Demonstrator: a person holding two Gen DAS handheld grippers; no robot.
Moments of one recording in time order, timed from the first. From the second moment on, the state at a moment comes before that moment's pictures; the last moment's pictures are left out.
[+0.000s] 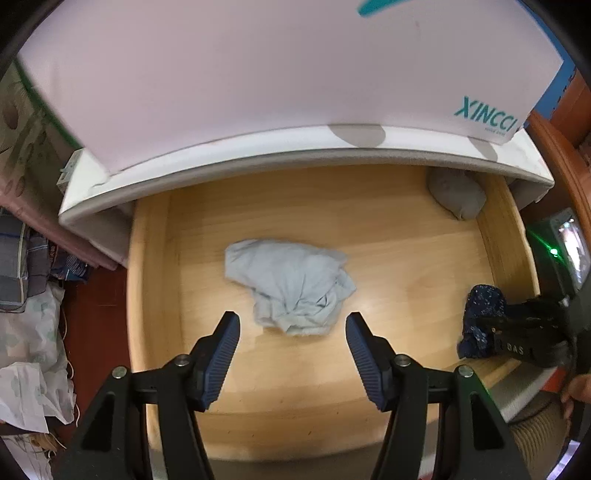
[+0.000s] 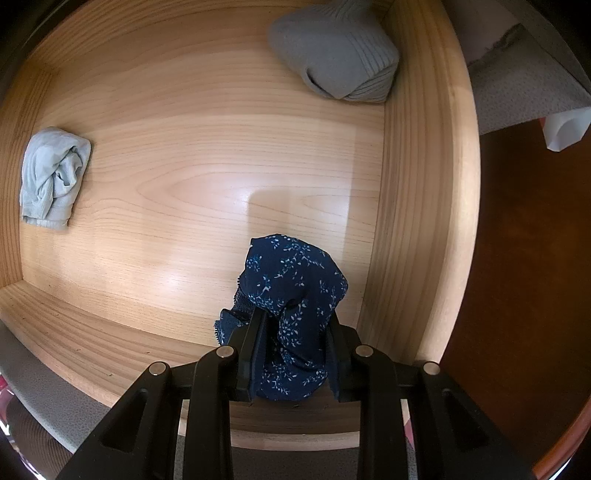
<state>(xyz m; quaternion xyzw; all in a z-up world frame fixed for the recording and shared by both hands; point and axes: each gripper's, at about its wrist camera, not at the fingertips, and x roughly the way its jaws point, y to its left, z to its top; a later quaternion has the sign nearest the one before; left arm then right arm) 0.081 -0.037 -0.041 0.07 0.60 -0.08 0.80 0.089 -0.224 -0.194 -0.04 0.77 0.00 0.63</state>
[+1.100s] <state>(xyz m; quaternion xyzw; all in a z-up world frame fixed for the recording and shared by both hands) 0.133 -0.033 -0.120 0.05 0.70 -0.01 0.71 0.091 -0.230 -0.190 -0.03 0.77 0.01 0.63</state>
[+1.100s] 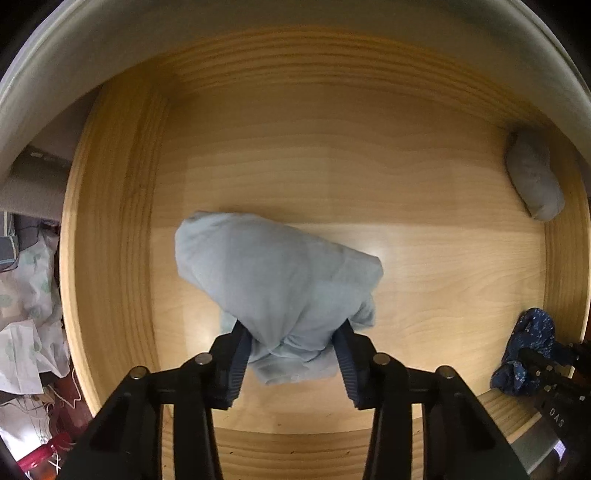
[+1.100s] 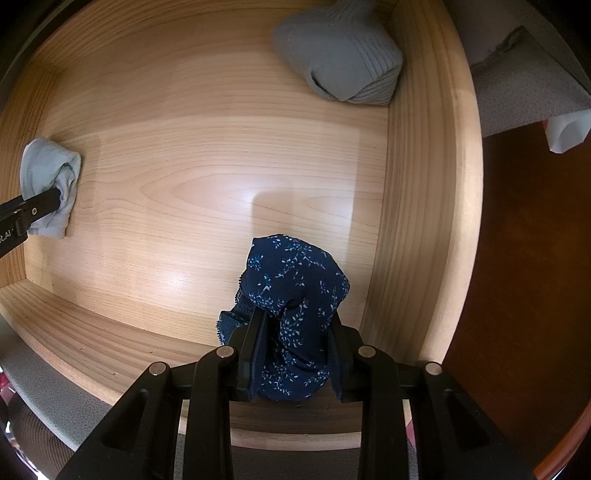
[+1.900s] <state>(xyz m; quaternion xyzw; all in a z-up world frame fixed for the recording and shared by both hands) 0.130 -0.024 -0.117 0.04 0.72 0.02 0.69 0.094 -0.234 -0.187 -0.02 0.77 0.01 0.64</state>
